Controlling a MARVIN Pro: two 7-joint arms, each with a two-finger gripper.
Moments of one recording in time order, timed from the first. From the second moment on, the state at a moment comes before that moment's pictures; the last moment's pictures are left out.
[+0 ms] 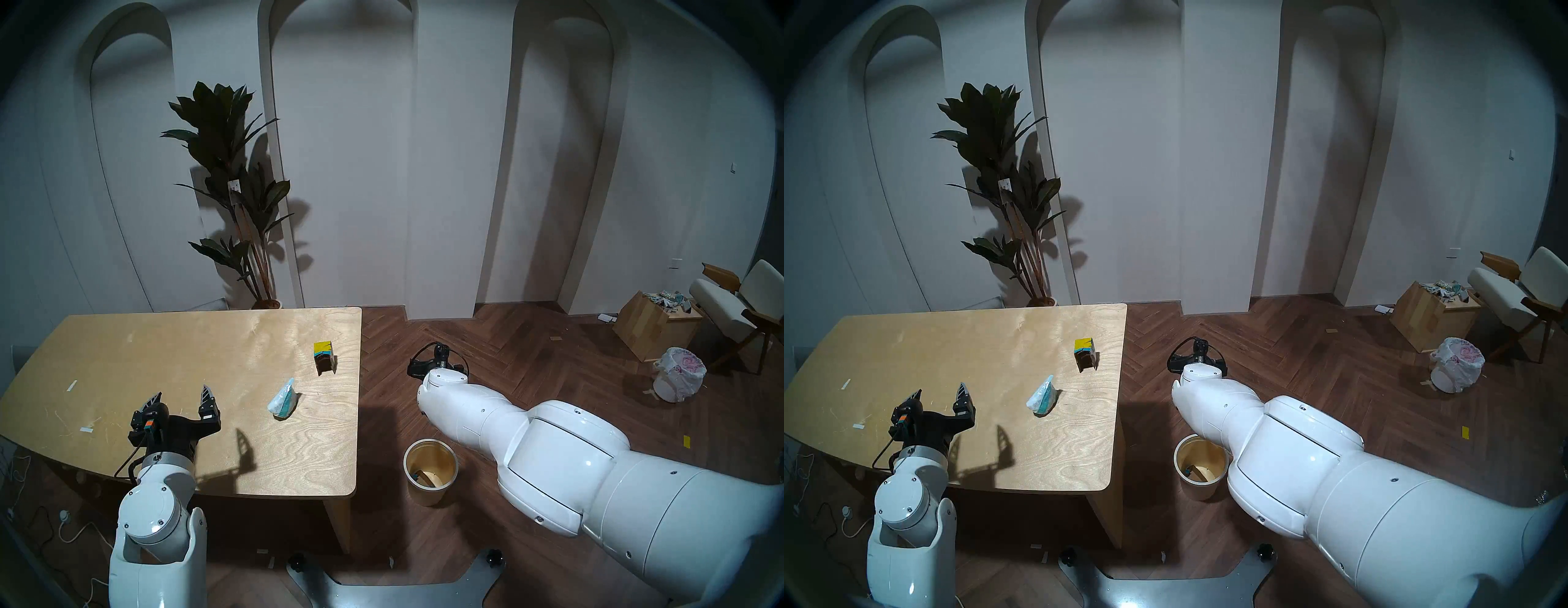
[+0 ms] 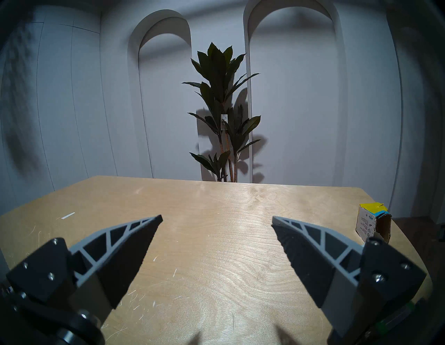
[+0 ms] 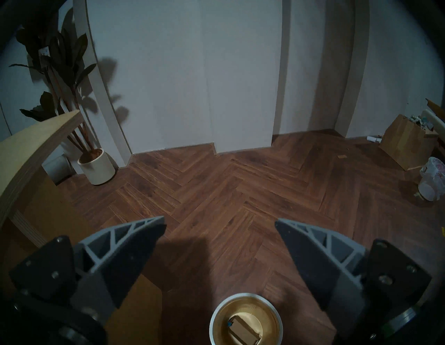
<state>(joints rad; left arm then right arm) 2.08 -1.50 -1.90 -2.02 -0.15 0.07 0.12 -0.69 -1.68 0.56 -0.17 1.04 -0.18 -0.27</state>
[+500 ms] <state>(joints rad) 2.08 -1.50 -1.90 -2.02 -0.15 0.07 0.12 -0.66 -1.54 0.51 -0.22 0.96 -0.40 -0.20</state>
